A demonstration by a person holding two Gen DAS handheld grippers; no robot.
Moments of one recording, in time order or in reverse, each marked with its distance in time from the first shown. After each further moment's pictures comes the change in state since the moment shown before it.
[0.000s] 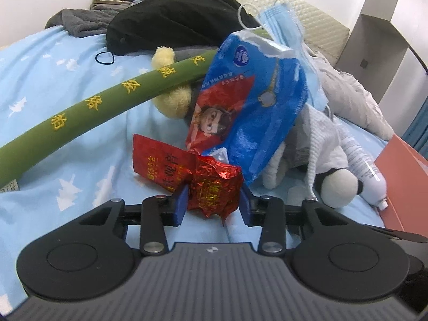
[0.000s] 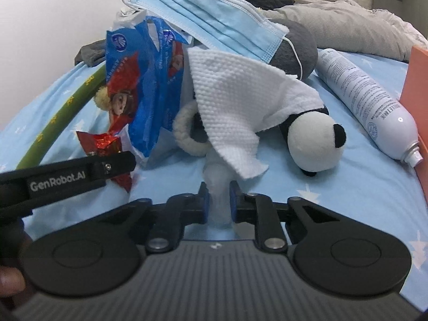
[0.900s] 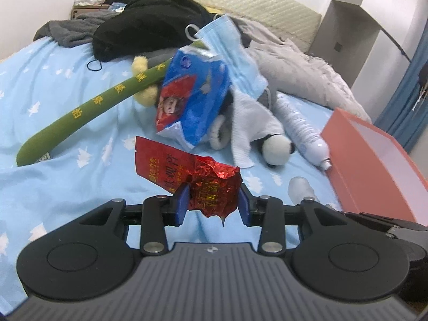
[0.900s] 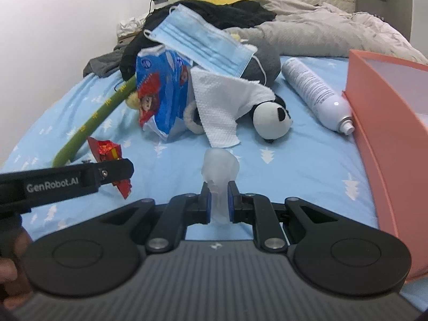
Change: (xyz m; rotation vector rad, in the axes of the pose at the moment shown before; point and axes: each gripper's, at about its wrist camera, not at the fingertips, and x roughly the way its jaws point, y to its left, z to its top) left arm -0.122 -0.043 -0.025 0.078 0.045 -0.069; right arm -0.123 -0.009 -0.037 0.044 -0.035 -0.008
